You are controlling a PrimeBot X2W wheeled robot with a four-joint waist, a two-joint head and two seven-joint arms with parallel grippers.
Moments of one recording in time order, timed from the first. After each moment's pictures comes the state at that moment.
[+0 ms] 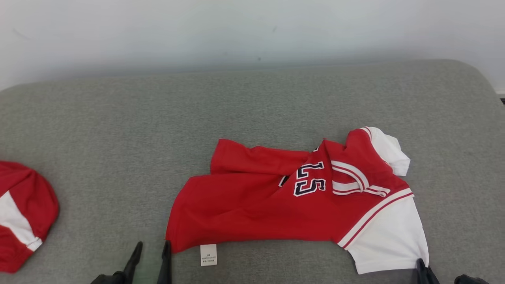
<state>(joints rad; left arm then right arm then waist) -0.11 0.05 -0.10 0.27 -0.22 -0.01 -0.26 -0.05 -0.14 0.01 0.52 0.27 0.13 -0.26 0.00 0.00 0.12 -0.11</state>
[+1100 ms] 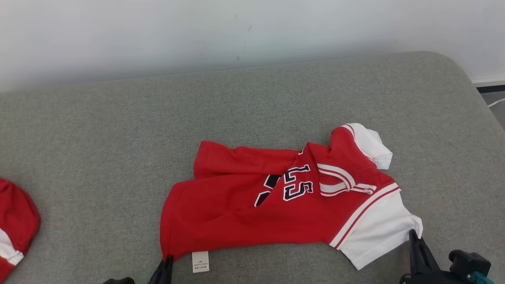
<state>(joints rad) -0.17 0.05 -0.16 0.47 -0.36 -0.12 -0.26 -0.10 -0.15 0.08 0.45 0.29 0.13 -0.26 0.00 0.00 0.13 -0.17</state>
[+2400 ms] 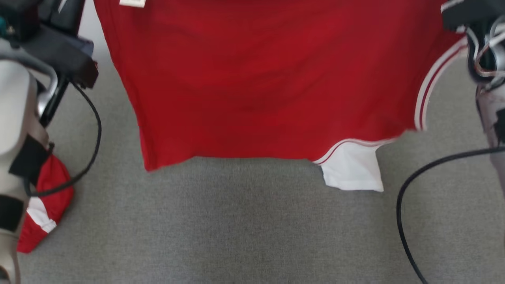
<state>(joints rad) -1.23 0.37 -0.45 0.61 -0.23 -0.13 -0.26 -1.16 -0.39 0.38 0.50 0.39 0.13 -0.26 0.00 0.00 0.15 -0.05</state>
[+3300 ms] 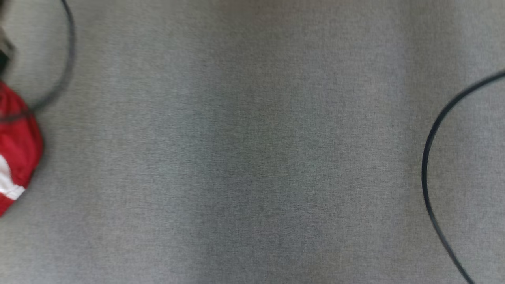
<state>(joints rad) -1.57 0.34 -0.49 0.68 -0.16 -0.09 -0.26 -1.55 -0.36 0.22 0.69 0.21 0.13 -0.26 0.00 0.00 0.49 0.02</state>
